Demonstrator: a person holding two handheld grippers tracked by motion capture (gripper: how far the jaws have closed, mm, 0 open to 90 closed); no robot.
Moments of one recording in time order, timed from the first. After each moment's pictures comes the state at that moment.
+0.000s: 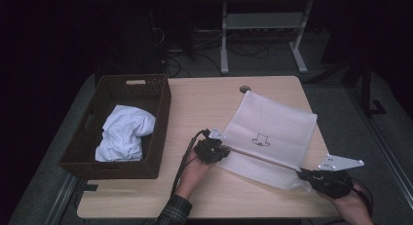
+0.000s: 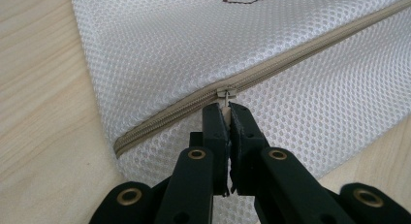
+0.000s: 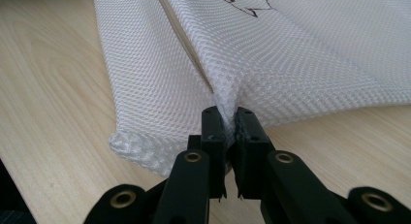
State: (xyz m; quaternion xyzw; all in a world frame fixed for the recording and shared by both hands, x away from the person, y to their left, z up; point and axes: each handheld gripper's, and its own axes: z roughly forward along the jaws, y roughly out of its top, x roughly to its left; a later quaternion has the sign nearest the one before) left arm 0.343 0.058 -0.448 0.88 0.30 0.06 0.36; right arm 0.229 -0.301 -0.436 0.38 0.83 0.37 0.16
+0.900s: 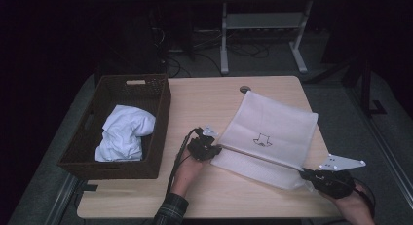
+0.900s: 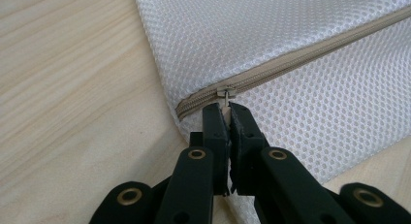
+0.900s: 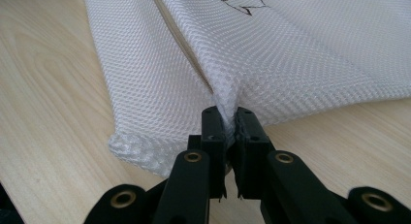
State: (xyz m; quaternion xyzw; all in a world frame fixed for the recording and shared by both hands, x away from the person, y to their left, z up) left arm 0.353 0.079 -0.453 0.88 0.33 0.07 0.35; right arm 0.229 -0.306 -0.436 0.39 0.83 0.36 0.17
